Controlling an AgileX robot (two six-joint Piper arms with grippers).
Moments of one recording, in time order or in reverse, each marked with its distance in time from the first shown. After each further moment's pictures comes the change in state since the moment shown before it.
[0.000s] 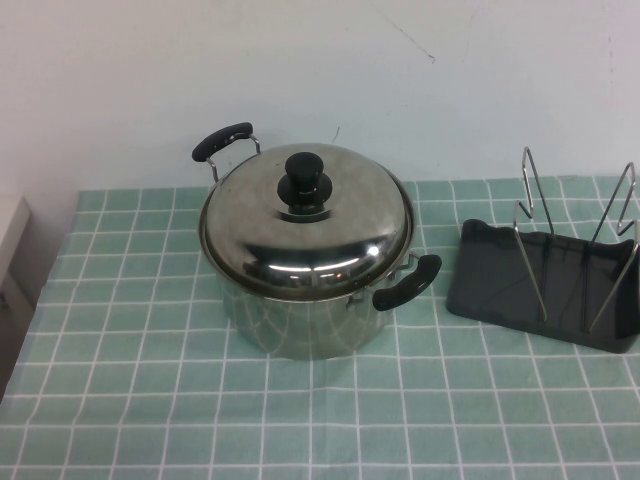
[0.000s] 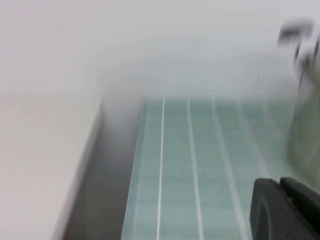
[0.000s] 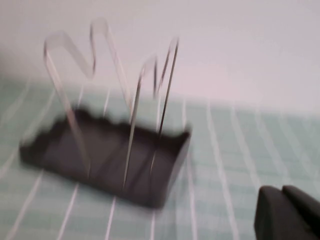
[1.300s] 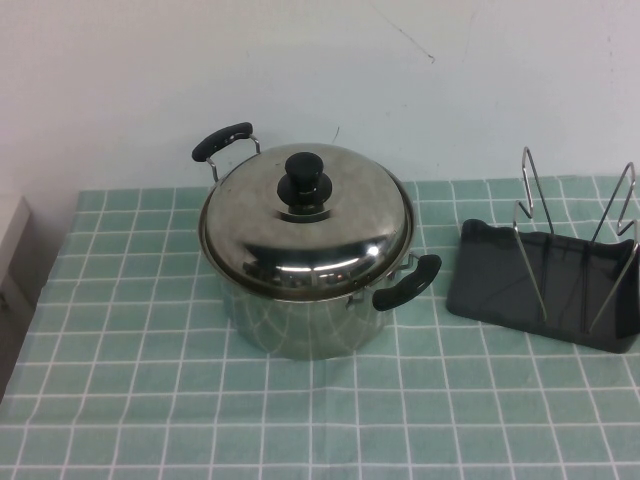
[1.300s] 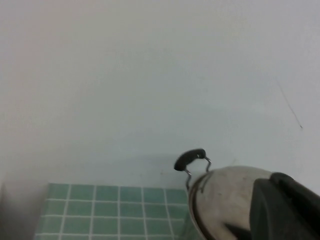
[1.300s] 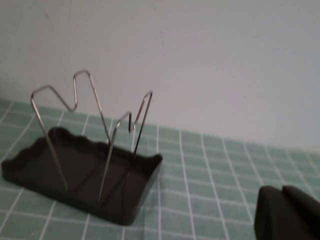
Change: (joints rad) right arm 0.000 0.017 -0.274 -0.118 0.163 0.006; left arm -0.116 0.518 -0.650 -0.185 0.041 -0.003
